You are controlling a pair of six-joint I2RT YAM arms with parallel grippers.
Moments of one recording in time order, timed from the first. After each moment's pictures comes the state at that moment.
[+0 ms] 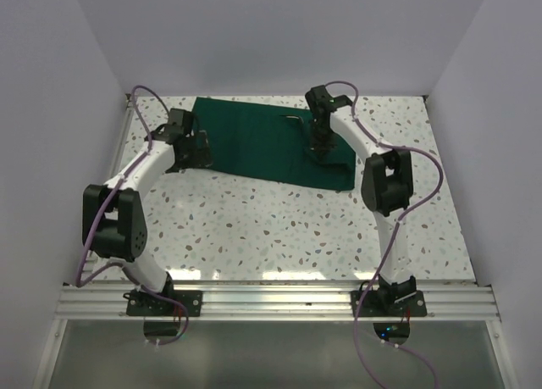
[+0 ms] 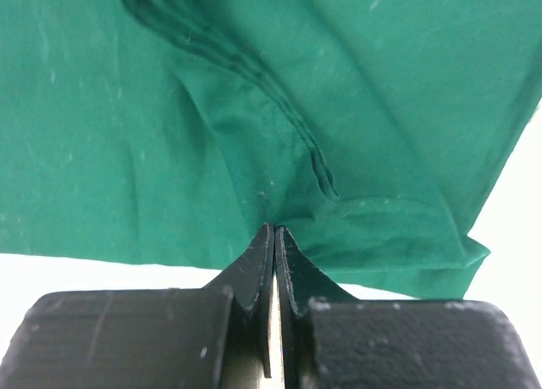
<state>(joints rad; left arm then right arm) -0.15 1.68 1.27 -0.63 -0.16 -0.36 0.37 2.26 2.07 -1.06 0.16 0.42</state>
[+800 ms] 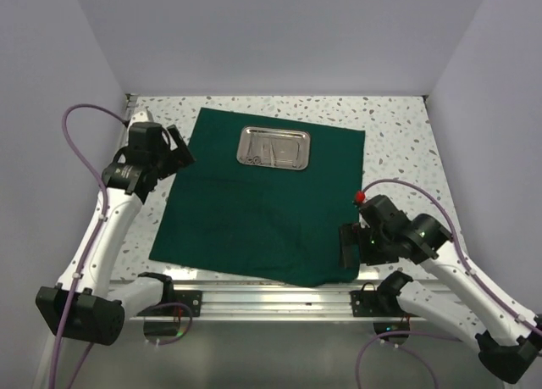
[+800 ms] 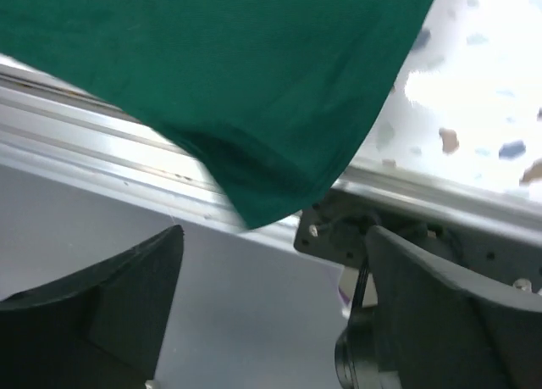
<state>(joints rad) -0.15 1.15 1.17 -0.72 -0.21 -0.57 0.68 0.76 0.85 -1.24 -0.04 0.57</state>
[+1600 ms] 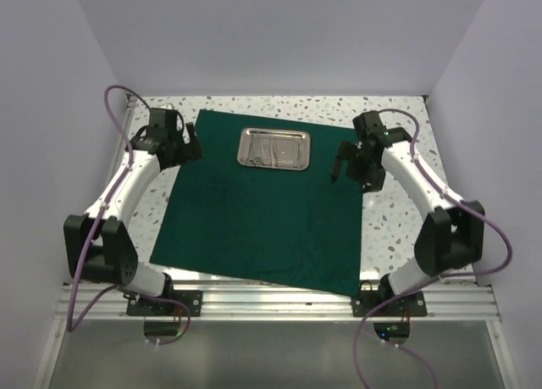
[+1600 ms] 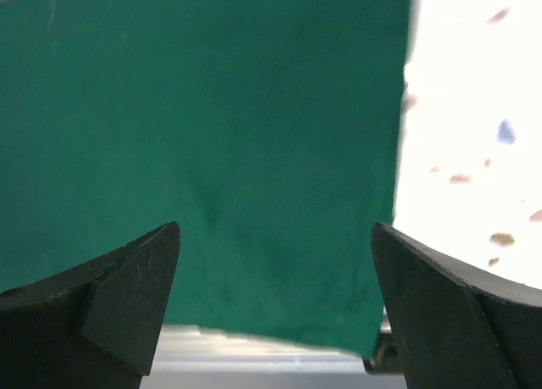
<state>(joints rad) -0.13 1.41 1.18 -0.65 -0.16 -0.42 0.32 1.46 1.27 -1.02 0.02 0.57</state>
